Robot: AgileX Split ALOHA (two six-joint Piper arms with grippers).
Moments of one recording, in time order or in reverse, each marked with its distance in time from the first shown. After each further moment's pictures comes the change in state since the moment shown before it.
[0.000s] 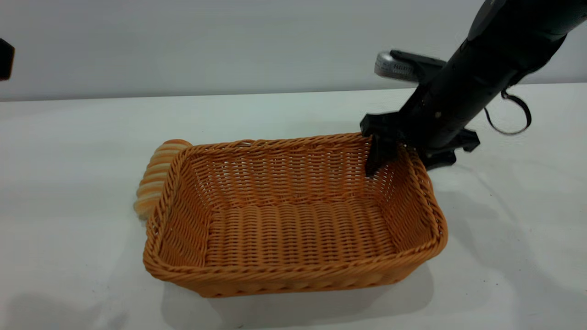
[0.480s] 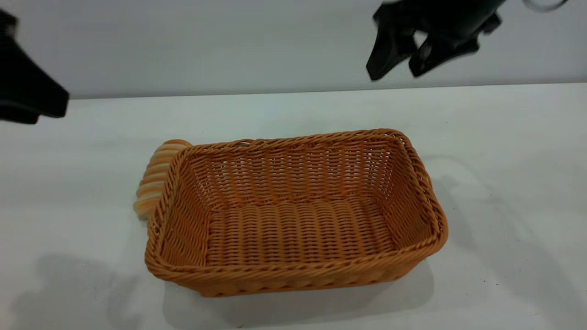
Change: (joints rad) left arm 0.000 0.290 -0.058 -0.020 -0.122 0.000; right arm 0.000 -0.319 0.000 -0.159 0.185 -0.071
